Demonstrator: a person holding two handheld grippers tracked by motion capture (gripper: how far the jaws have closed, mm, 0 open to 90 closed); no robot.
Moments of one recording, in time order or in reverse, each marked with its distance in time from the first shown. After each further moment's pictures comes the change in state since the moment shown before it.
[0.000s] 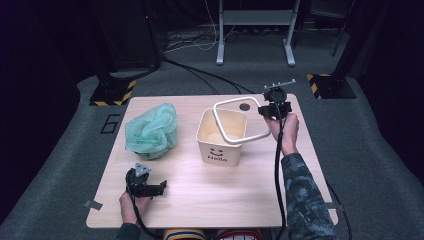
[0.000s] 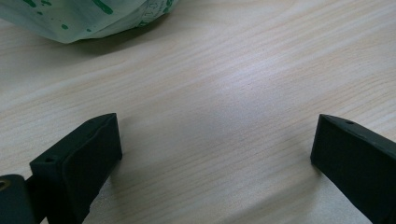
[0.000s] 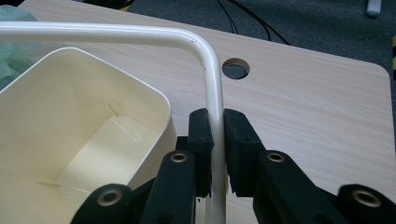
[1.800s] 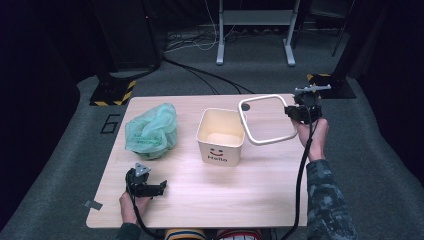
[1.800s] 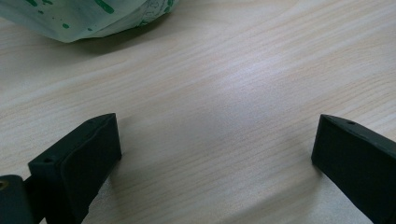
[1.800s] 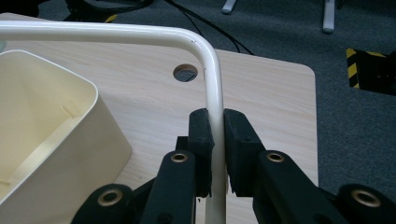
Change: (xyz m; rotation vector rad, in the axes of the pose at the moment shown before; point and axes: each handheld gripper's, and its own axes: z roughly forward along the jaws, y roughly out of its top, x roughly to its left) left arm 0.000 0.000 0.000 0.000 0.003 -0.006; right arm -0.060 -0.027 -0.042 -0.091 -0.074 0.020
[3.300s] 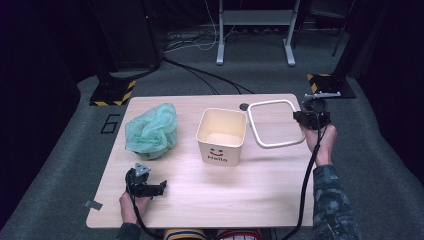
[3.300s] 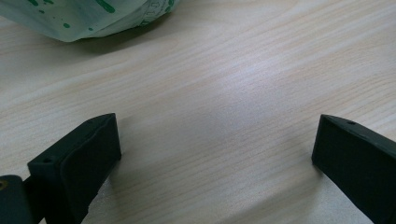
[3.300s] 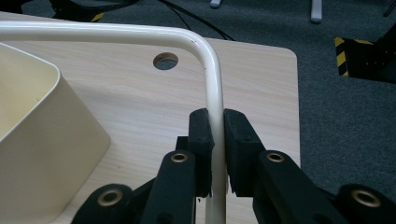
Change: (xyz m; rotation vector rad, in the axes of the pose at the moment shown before) left arm 0.000 0.000 0.000 0.001 0.001 -0.002; right arm -0.025 -0.022 0.000 0.006 -0.032 0.042
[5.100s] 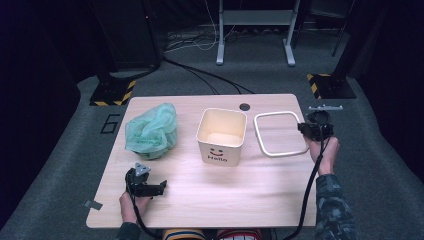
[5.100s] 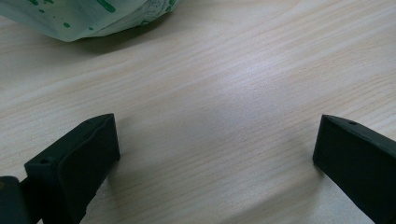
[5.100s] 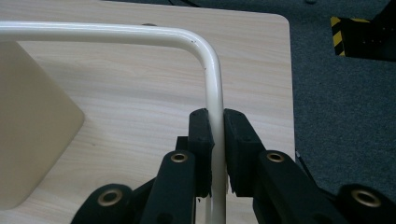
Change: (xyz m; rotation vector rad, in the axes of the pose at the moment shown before) left arm 0.000 0.000 0.000 0.002 0.000 -0.002; right arm -0.020 -0.039 0.017 0.038 -0.025 0.031
